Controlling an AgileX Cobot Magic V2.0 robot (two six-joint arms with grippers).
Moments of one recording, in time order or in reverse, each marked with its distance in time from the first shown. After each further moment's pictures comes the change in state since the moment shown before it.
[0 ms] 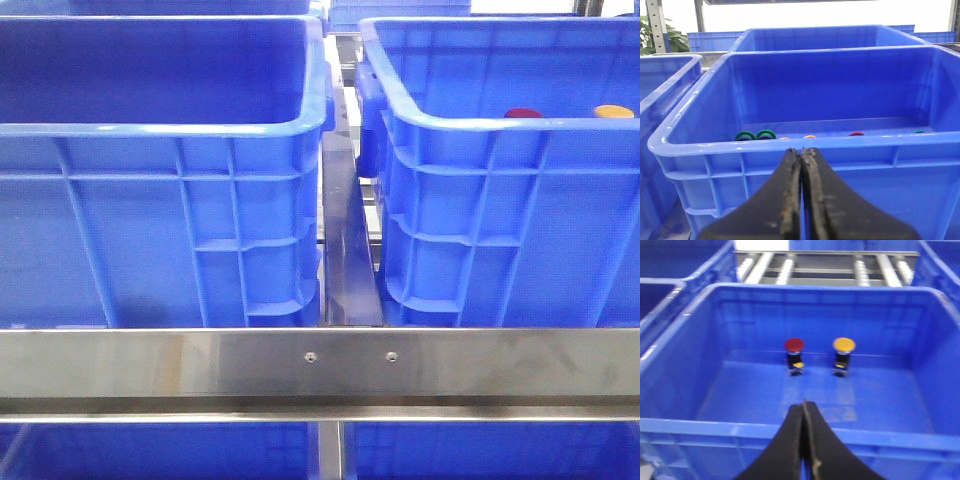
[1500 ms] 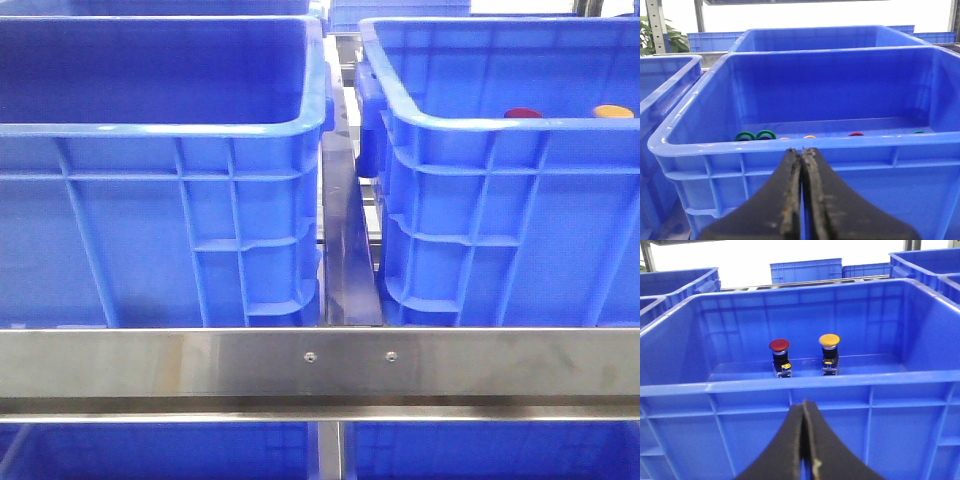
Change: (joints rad) left arm 0.000 0.000 0.000 0.000 0.000 0.000; right arm 0.117 -0.280 0.420 -0.330 -0.350 0.406
